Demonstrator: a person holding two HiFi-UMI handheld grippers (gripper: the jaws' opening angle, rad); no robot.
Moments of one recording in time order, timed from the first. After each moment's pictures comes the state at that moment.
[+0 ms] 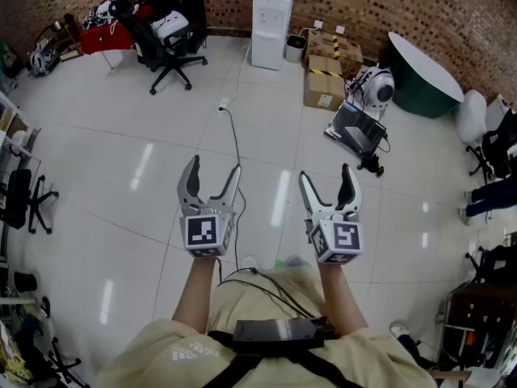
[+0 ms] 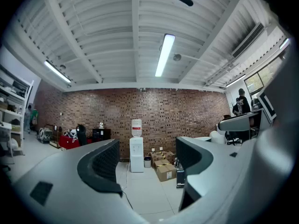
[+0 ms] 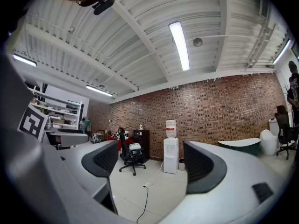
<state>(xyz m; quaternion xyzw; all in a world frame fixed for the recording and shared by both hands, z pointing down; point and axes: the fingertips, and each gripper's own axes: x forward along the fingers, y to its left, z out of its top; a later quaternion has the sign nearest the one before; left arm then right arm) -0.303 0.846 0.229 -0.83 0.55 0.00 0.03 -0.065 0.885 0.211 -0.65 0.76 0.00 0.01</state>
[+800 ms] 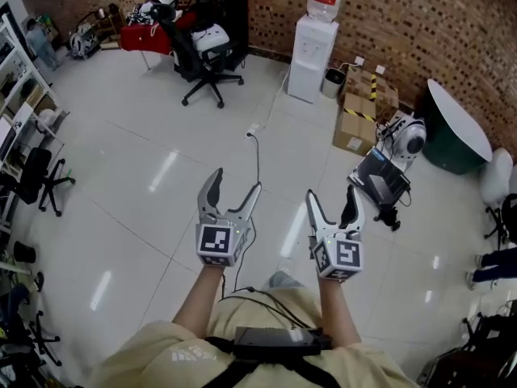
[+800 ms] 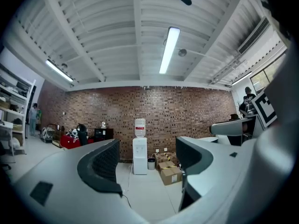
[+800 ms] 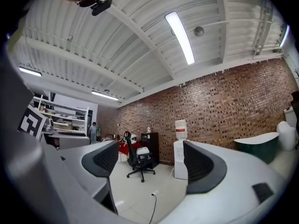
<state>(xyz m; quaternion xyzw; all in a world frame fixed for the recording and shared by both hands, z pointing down) -0.276 0.733 0.229 -0.82 0.58 -0.01 0.03 -0.060 0.738 0.216 -0.60 0.80 -0.02 0.03</state>
